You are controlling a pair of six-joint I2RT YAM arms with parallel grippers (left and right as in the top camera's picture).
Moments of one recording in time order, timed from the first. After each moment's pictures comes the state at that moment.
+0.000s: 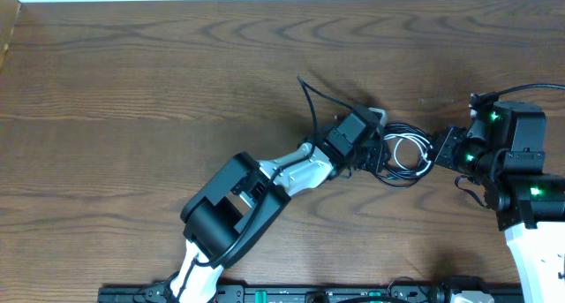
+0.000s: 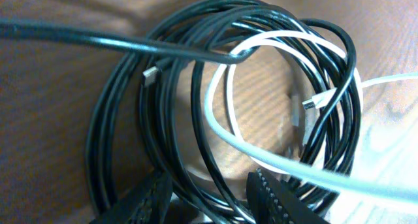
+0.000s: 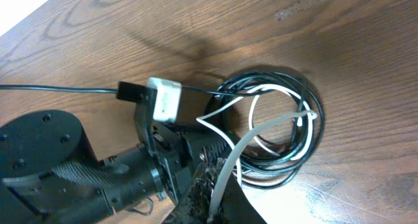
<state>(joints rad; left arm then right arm) -0.83 2.08 1.21 0.03 0.31 -0.57 0.00 1.03 0.97 -0.80 -0.23 0.43</state>
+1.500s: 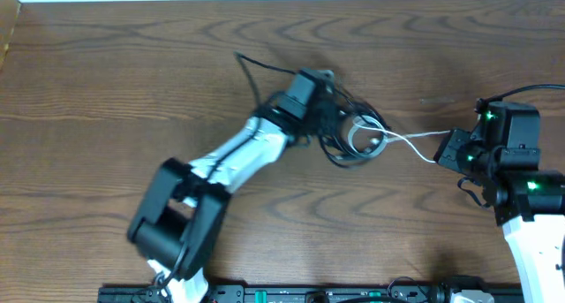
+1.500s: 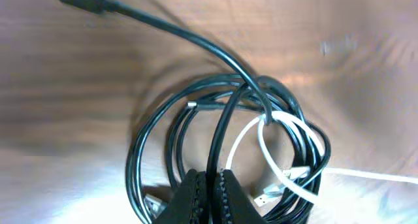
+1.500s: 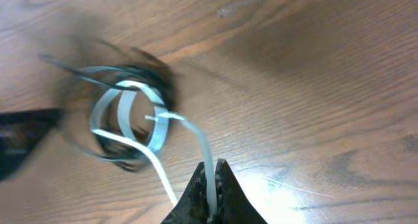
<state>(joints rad) -0.55 1.86 1.21 -0.22 0.26 -0.51 0.00 1.06 0.96 -0.85 -0.05 0.43</state>
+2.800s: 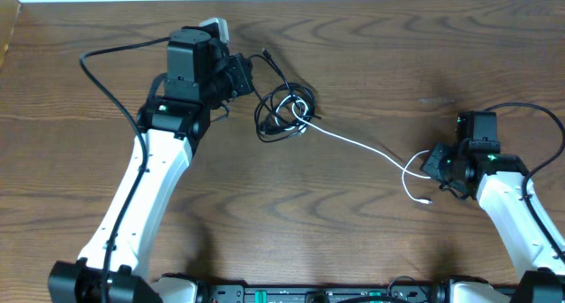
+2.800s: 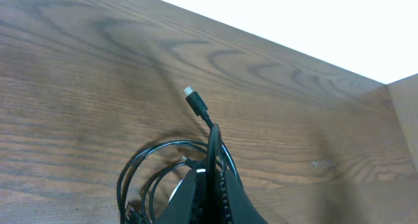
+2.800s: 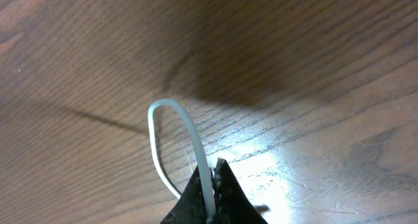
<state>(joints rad) -0.19 1.46 1.21 -0.38 0.26 -0.48 -0.05 1.36 0.73 -0.60 -0.03 0.52</state>
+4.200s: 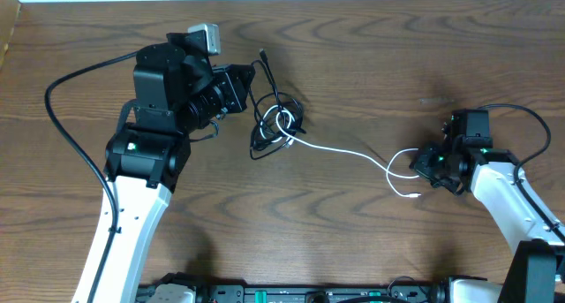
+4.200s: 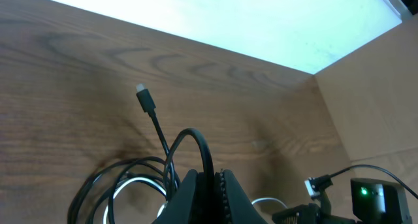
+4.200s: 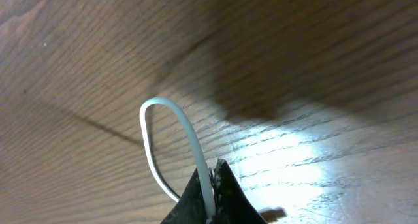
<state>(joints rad) -0.18 1.24 1.21 -0.48 0.42 -0.48 -0.04 1.46 0.73 -0.54 -0.21 0.54</state>
